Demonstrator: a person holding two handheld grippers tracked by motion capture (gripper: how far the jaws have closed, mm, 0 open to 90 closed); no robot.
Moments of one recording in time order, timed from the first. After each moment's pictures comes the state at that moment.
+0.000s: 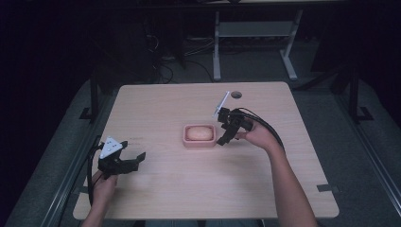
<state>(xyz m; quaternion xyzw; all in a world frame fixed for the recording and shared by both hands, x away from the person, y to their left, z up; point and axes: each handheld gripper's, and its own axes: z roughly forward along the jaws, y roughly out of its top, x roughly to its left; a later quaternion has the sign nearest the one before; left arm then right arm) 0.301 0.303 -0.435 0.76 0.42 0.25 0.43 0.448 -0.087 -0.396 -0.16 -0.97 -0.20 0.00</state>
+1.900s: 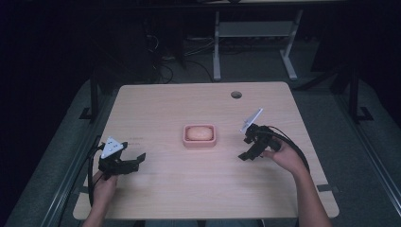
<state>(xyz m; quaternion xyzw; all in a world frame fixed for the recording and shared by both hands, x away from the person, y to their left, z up) 0.301 0.304 -0.437 0.76 0.43 0.25 0.42 0.394 -0.168 -0.419 -0.21 -0.95 -0.24 -0.01</state>
